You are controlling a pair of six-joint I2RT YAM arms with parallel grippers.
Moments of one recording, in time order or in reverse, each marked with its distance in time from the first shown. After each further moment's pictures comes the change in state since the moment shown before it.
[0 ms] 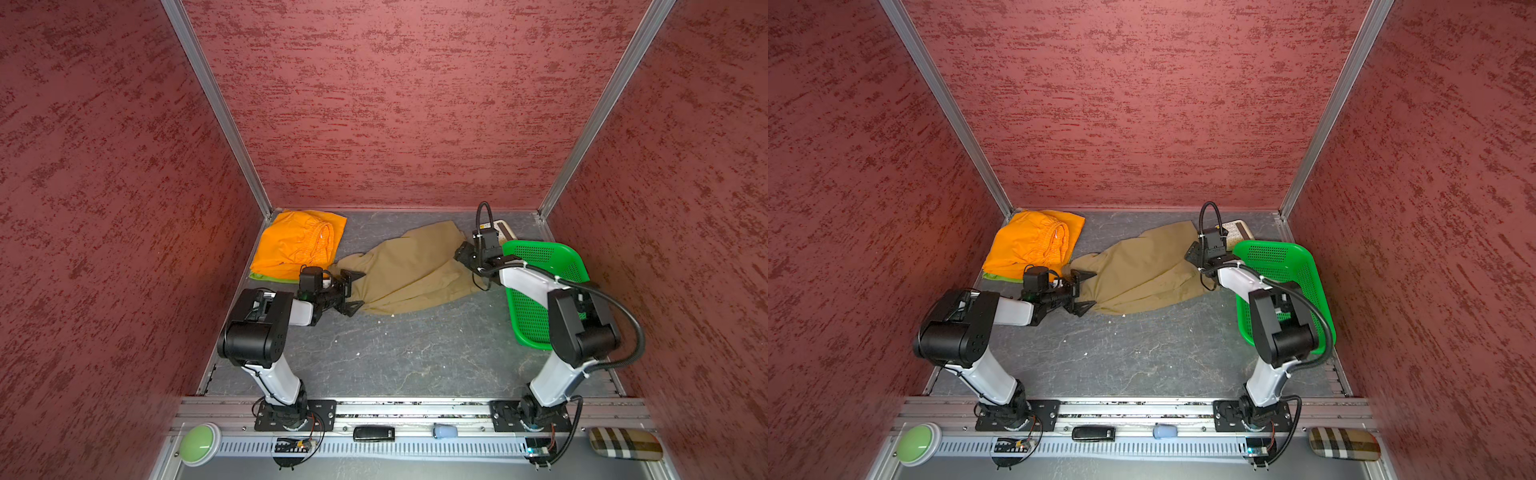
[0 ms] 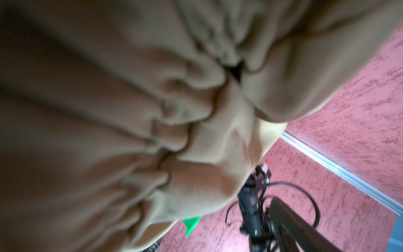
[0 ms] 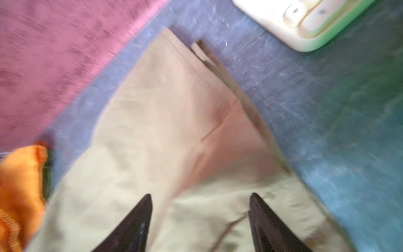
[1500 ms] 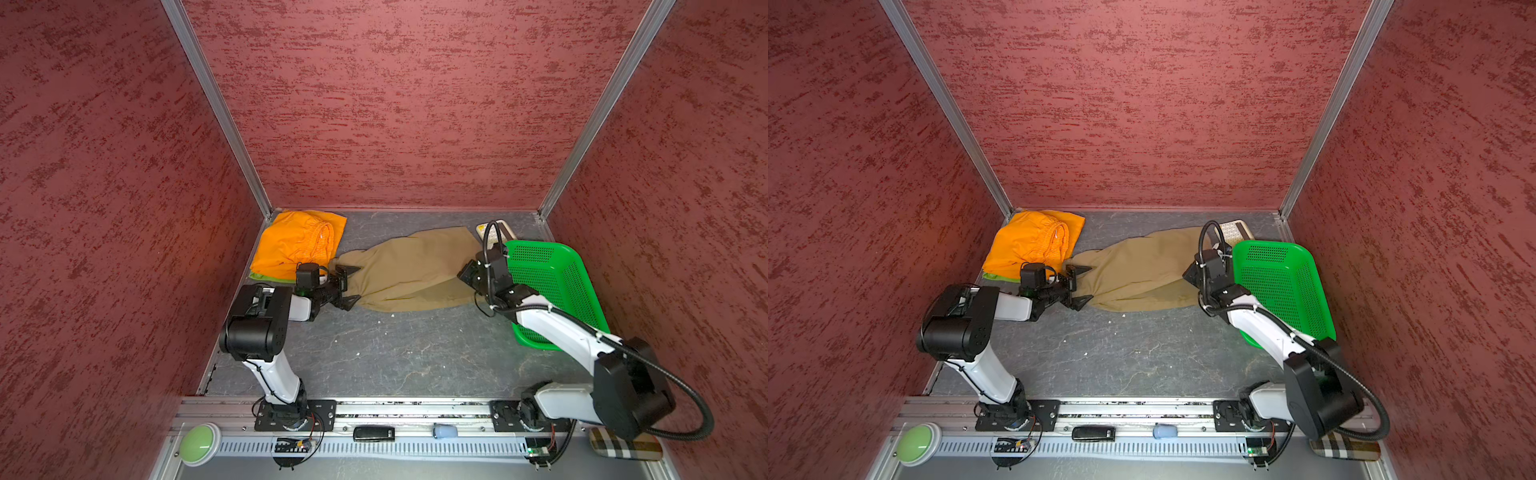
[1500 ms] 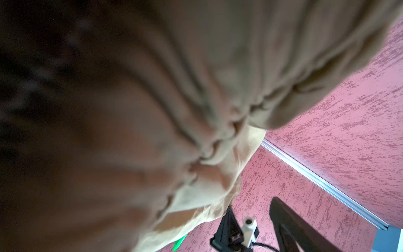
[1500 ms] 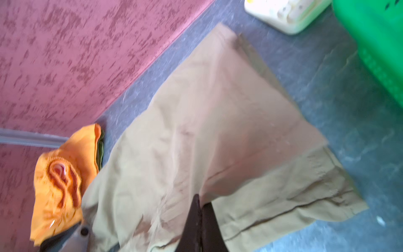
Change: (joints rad) left arm 0.059 0.043 0.026 0.029 -0.002 -0.032; right arm 0.169 -0.350 -0.318 0.031 0.131 0.104
